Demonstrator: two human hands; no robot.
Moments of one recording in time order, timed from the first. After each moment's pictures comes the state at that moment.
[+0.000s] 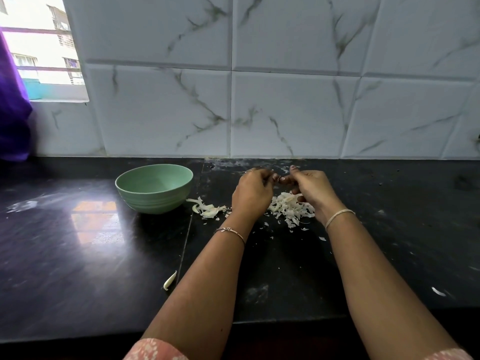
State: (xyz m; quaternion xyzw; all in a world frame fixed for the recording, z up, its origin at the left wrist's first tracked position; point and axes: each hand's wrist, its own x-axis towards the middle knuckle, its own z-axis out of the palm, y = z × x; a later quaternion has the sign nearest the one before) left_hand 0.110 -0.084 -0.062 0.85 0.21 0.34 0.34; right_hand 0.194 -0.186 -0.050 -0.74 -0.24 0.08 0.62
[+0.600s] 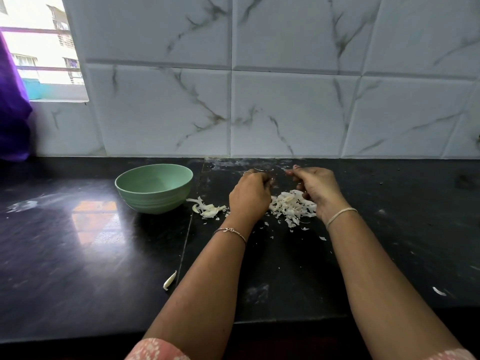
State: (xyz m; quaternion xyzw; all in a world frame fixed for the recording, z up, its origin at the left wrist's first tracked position) left_hand 0.103 -0.086 -0.063 0.89 0.24 0.32 0.24; right_hand 0.194 -0.190 -0.045 -0.69 -0.20 0.07 0.69
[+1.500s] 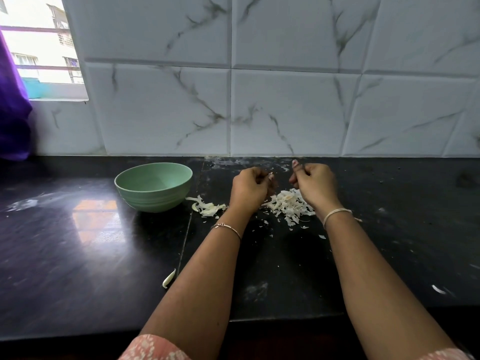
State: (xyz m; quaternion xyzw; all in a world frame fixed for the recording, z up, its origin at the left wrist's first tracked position) left_hand 0.110 -0.075 -0.067 0.77 0.18 0.33 0.51; right_hand 0.197 -0.187 -0.053 -0.80 -0.27 -0.10 0.53
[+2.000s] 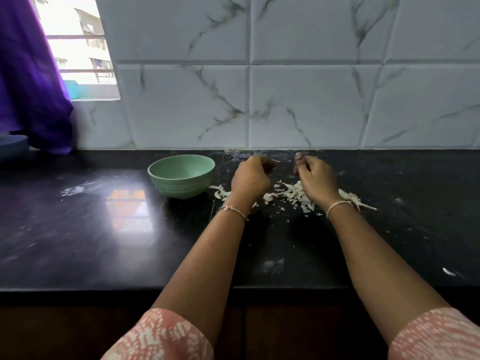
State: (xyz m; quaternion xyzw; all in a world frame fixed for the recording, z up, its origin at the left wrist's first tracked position) left_hand 0.067 -0.069 -0.046 0.86 0.26 0.29 0.34; right_hand 0.171 -0.181 -0.058 -0.79 -0.38 -0.11 0.47
